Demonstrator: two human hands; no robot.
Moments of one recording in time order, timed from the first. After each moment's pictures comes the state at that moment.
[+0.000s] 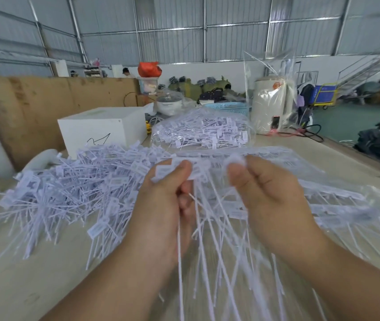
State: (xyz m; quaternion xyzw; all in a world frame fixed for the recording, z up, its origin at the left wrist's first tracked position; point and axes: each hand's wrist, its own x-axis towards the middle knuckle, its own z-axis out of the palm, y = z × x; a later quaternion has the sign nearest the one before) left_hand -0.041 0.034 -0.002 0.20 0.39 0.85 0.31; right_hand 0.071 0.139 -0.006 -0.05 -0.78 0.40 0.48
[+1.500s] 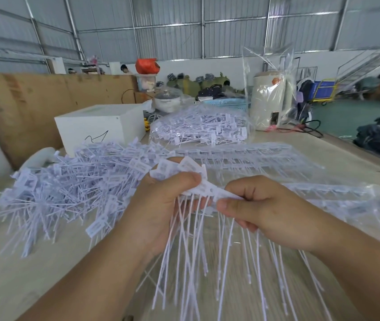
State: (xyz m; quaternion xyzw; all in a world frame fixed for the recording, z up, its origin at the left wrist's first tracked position) left_hand -0.055 0.031 -0.007 0.34 0.46 0.76 0.31; right_hand 0.078 0.160 -0.008 -0.08 -0.86 0.47 0.15
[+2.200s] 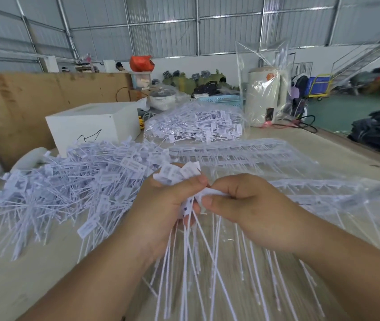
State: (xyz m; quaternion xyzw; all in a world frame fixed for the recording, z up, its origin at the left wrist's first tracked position) left_hand -0.040 0.038 -0.010 0.30 0.56 0.72 0.27; right_hand 0.076 0.148 -0.009 -0.06 -0.86 0.47 0.20
